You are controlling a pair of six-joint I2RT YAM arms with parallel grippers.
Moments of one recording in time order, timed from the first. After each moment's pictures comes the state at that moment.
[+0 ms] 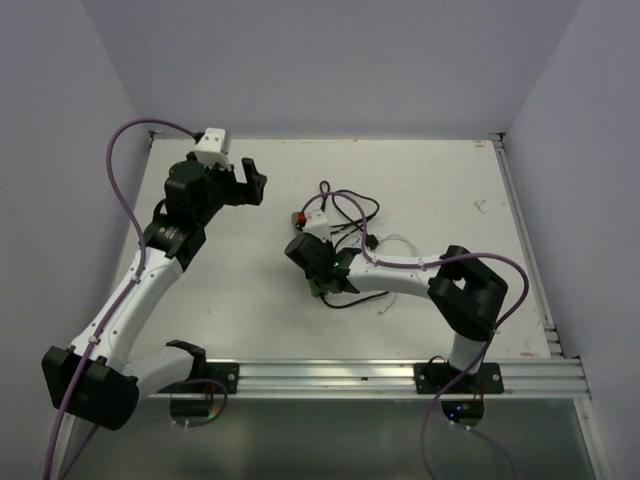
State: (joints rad) left arm -0.30 1.11 1.03 -0.15 0.03 -0.18; right arm 1.05 1.82 1.17 -0.26 0.61 0.61
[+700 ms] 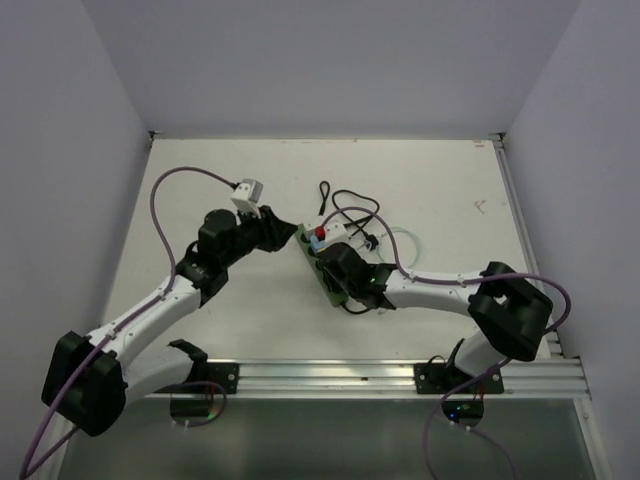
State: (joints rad) left arm -0.47 1.07 0.64 0.19 0.20 -0.46; right arm 1.01 1.56 0.83 -0.05 0.43 0.37
